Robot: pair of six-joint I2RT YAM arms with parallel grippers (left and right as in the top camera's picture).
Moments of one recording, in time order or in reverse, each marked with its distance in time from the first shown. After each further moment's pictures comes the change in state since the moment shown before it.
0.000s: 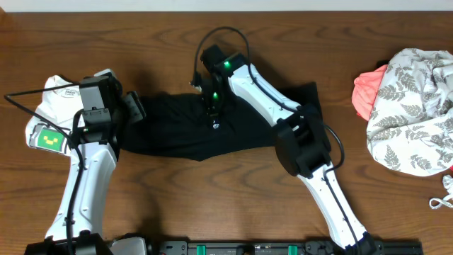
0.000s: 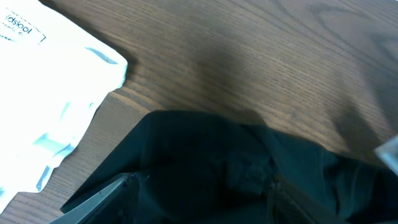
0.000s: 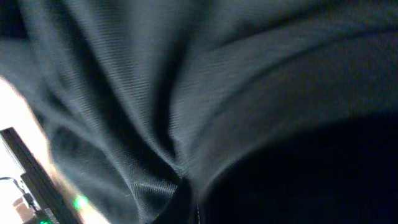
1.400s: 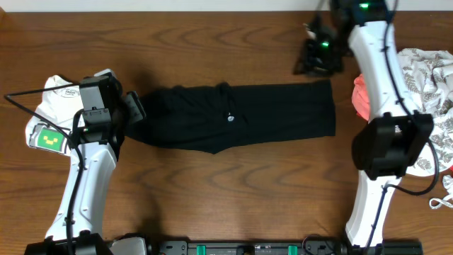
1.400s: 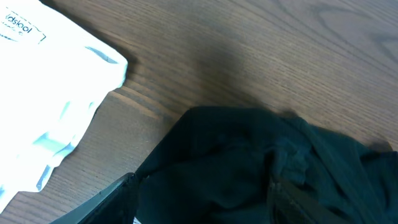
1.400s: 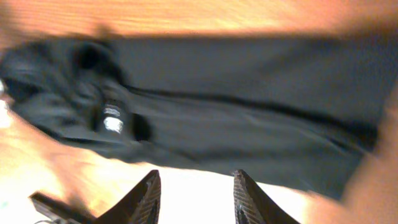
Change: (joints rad) left arm 0.000 0.000 0.000 -0.002 0.000 0.000; right arm -0.539 -0.361 0.008 -0.393 0.226 -0.034
